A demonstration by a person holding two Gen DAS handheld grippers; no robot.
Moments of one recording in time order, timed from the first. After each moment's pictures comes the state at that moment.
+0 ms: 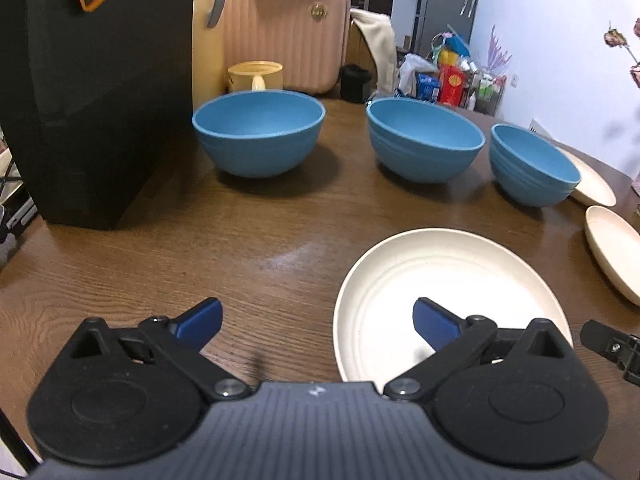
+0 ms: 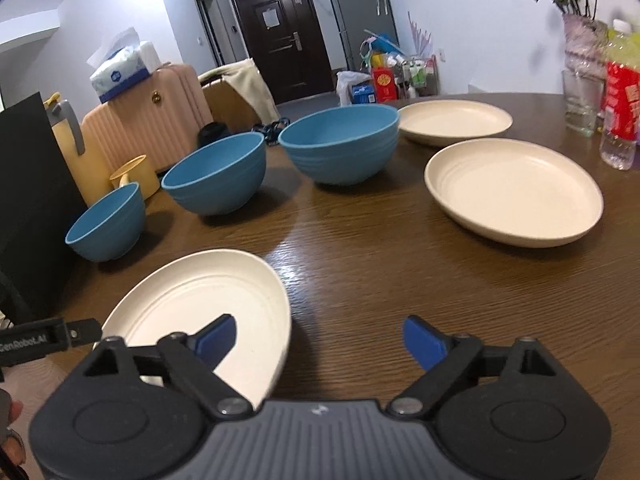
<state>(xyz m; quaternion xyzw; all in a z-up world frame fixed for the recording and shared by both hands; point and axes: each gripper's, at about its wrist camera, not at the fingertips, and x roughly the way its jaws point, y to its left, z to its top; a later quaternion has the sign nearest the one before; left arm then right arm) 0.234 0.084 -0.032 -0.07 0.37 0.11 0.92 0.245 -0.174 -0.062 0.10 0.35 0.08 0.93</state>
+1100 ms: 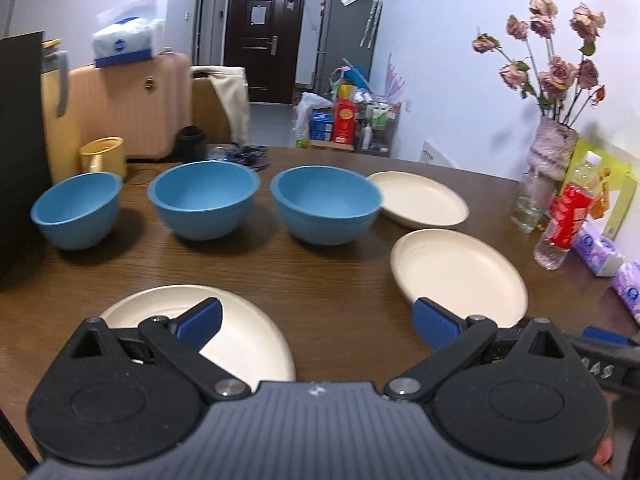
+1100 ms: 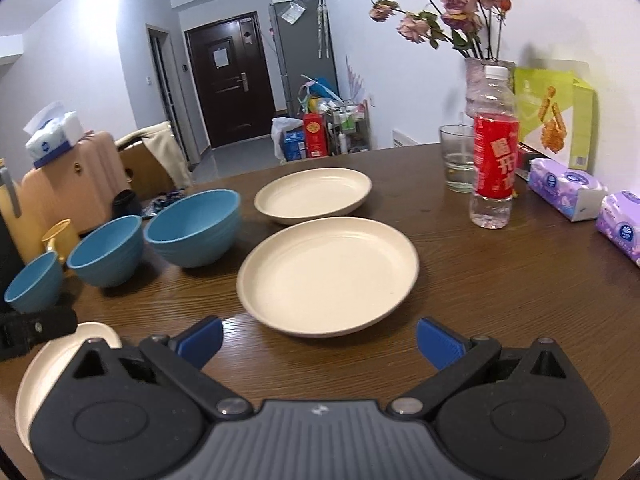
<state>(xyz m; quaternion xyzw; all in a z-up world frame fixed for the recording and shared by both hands) 0.250 -0.112 0.019 -0.05 0.31 -0.02 0.95 0.245 -0.341 -0.021 0.09 0.31 -0.01 0.95</state>
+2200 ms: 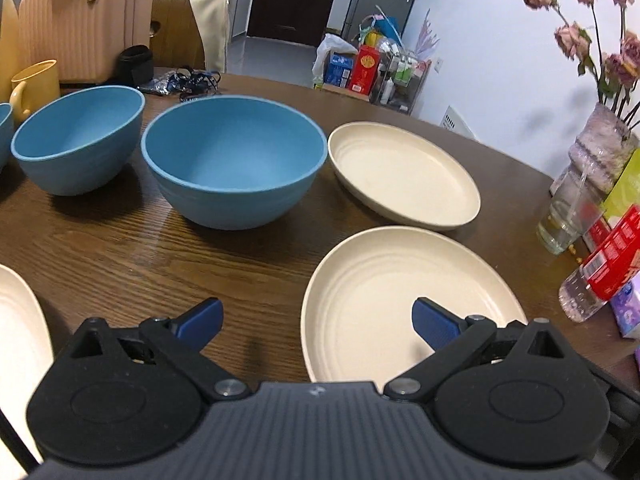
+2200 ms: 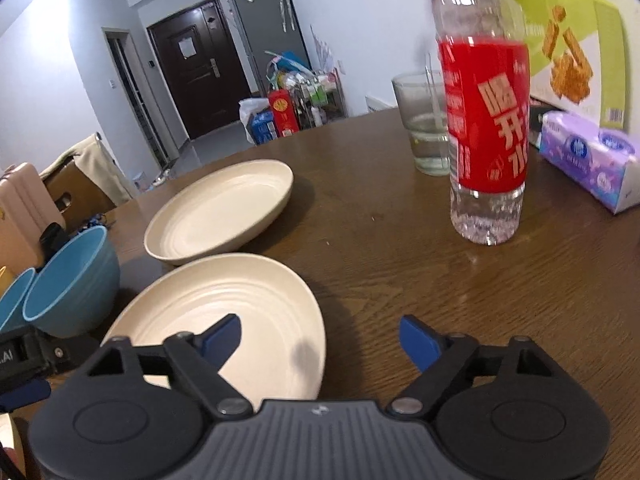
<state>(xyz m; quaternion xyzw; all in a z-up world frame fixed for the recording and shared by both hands) 0.412 -0.202 -0.052 -0.12 0.39 0.02 0.91 0.403 -0.441 -0.086 0.15 0.35 -0.02 0.92</state>
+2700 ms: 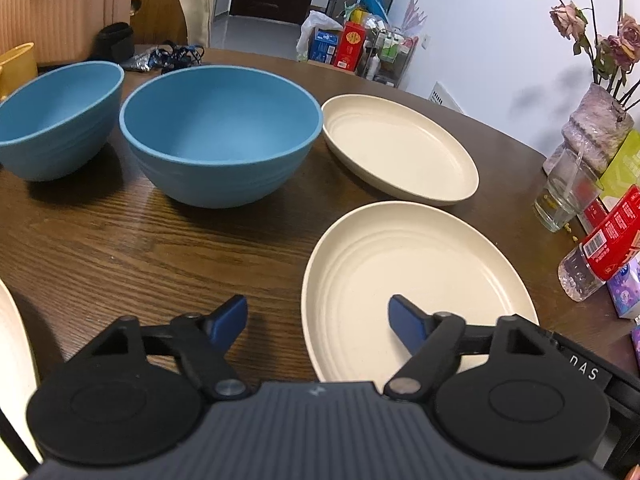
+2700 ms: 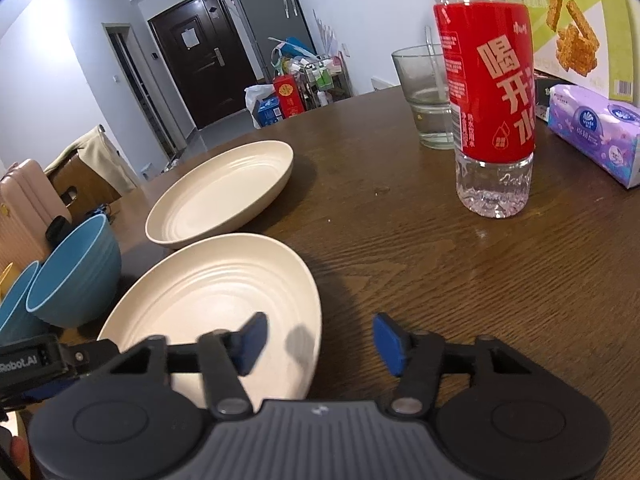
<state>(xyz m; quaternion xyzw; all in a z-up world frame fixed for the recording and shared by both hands) 0.423 -0.197 -0.065 -0.12 0.42 -0.01 0.90 0.403 -0.447 -0.096 0.17 0.36 0.00 0.92</state>
